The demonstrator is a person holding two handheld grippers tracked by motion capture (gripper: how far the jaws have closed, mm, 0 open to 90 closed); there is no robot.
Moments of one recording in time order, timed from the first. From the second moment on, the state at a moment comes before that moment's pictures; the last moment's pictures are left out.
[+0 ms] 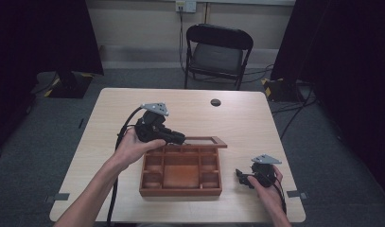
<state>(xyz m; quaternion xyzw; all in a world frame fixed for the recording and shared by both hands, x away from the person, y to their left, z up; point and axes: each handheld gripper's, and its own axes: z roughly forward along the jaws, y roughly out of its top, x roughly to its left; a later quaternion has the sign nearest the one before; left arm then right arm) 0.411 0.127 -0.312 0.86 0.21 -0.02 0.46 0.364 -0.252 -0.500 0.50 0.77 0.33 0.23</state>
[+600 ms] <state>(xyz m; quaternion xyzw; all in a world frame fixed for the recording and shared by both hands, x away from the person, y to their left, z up) 0.411 0.127 -0.312 0.86 0.21 -0.03 0.46 0.364 -0.252 -0.500 0.50 0.77 0.33 0.23</state>
